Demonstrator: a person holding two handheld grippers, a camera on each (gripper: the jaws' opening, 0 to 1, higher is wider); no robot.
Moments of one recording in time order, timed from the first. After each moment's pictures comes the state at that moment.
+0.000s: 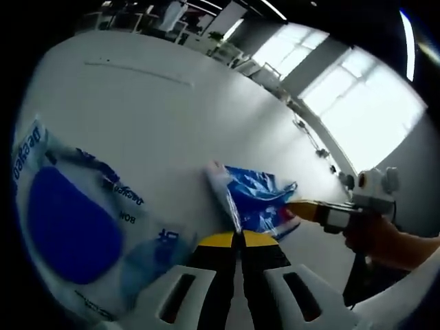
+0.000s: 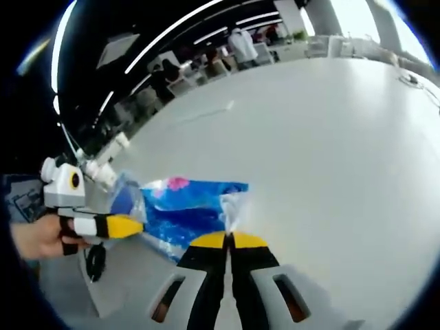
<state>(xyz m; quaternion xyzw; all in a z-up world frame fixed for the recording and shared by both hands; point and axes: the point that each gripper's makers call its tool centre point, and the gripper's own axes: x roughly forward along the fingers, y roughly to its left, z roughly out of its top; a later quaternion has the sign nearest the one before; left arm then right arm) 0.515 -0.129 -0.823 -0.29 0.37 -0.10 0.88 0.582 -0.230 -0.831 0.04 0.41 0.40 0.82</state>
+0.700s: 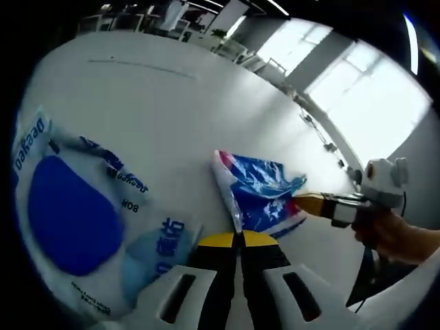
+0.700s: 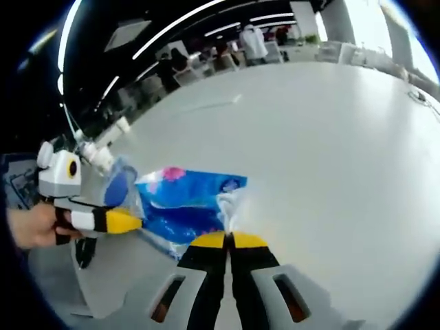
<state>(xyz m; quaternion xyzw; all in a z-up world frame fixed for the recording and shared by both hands) 0.509 -0.128 -0.835 -0.28 0.39 -0.08 0.88 0.580 -0.228 -0.837 0.00 0.40 0.41 0.82</state>
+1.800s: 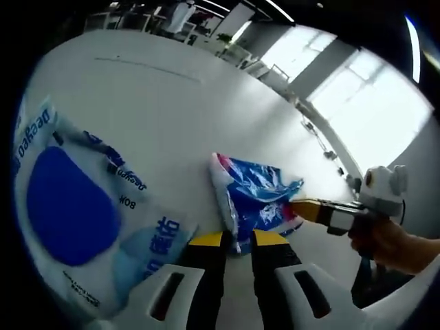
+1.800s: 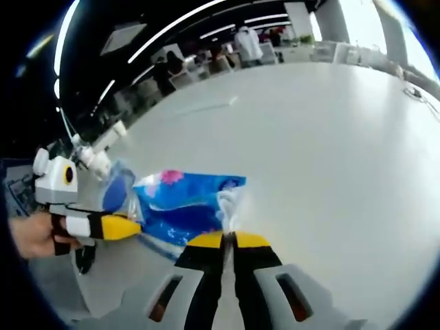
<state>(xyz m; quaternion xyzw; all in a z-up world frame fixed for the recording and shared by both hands) 0.510 -0.130 -0.829 -0.30 0.37 -0.07 0.88 0.579 -0.226 -0.836 0.01 0.40 0.40 0.83</state>
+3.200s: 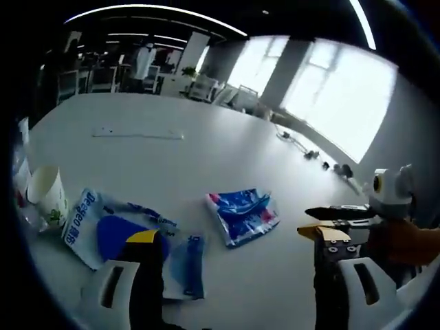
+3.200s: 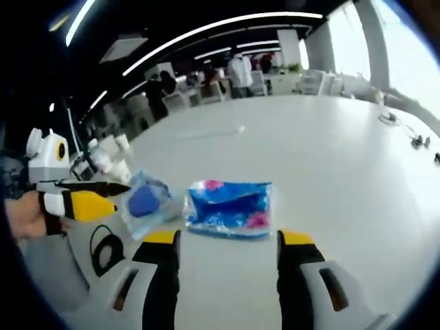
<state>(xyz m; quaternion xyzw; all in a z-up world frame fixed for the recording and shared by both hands) 0.455 -0.088 -0.741 -0.17 0.29 -0.11 0.94 0.499 -0.229 -0.766 0.00 0.33 0.35 0.88</state>
